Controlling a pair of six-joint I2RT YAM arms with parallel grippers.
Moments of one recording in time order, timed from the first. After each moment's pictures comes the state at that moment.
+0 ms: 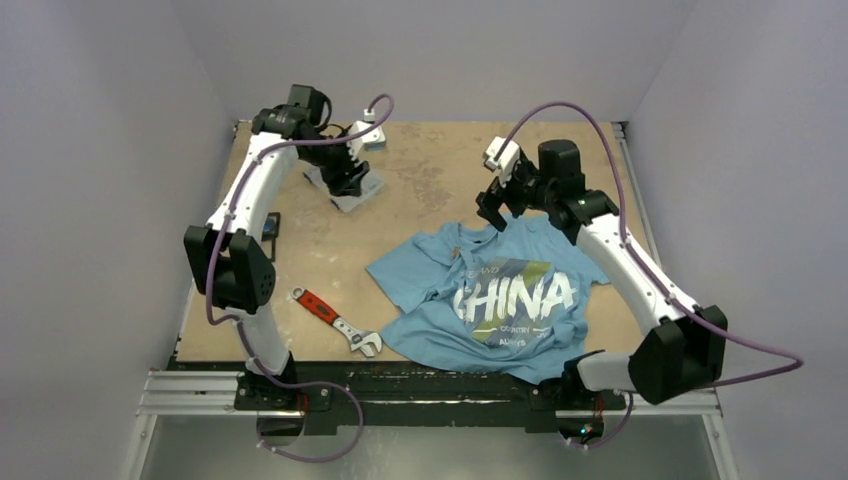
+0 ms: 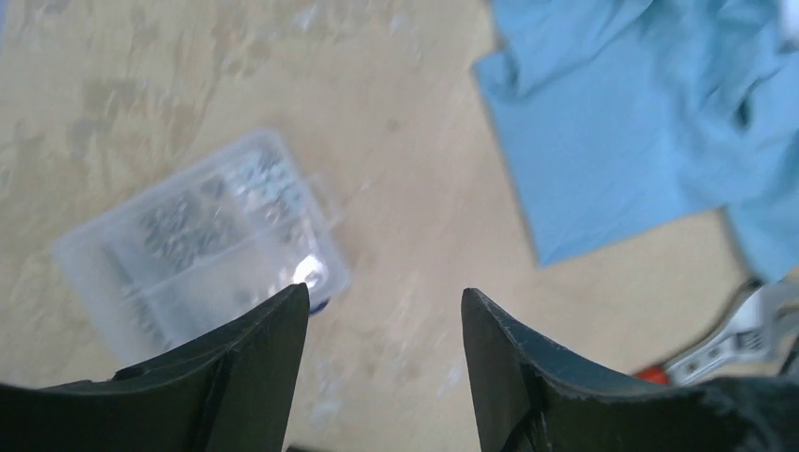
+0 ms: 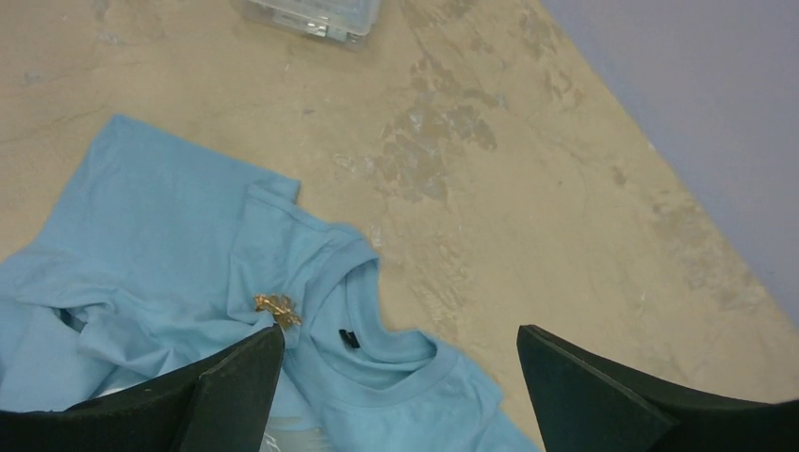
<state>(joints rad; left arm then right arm) -0.15 1.86 1.89 -1.16 0.53 1.04 0.36 1.30 1.15 -0.39 -0.39 -0.55</state>
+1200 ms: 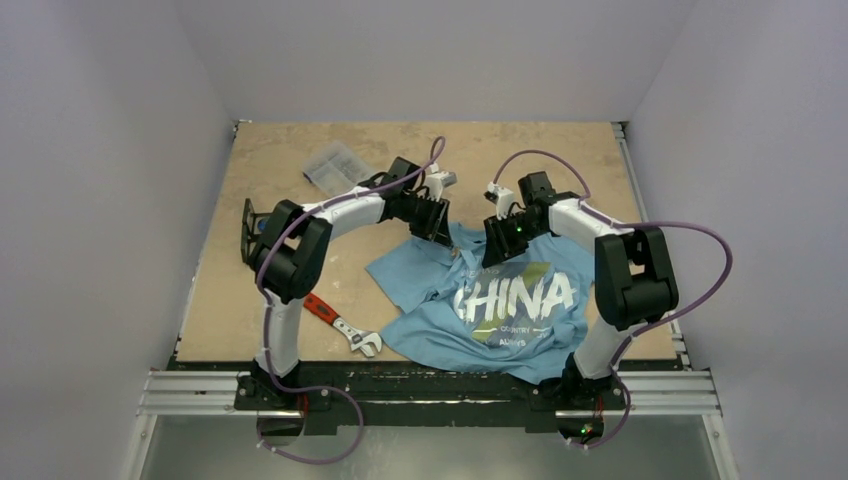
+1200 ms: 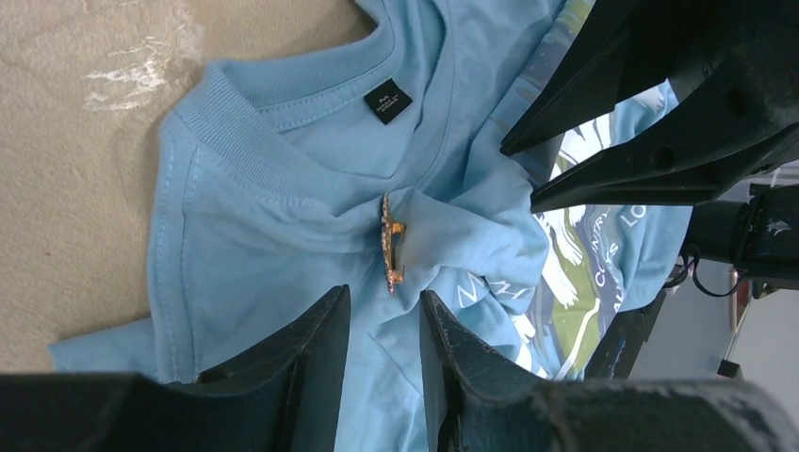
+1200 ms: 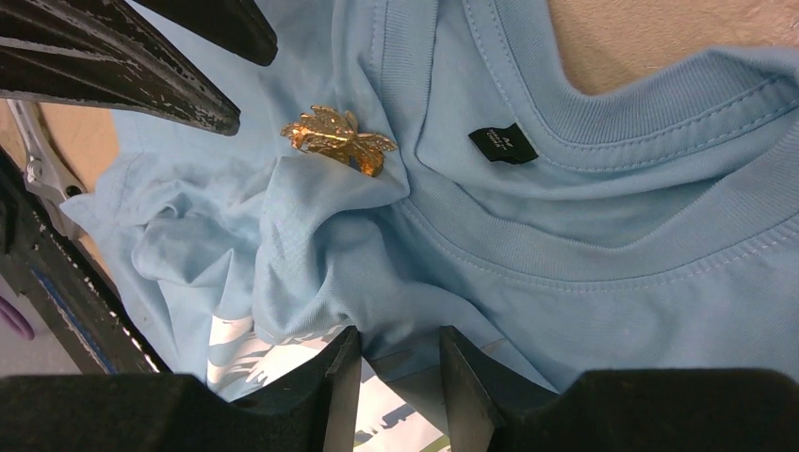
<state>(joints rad) -0.55 2.06 1.45 -0.33 0.69 -0.19 0.23 1.74 1.09 -0.60 -0.59 -0.17</state>
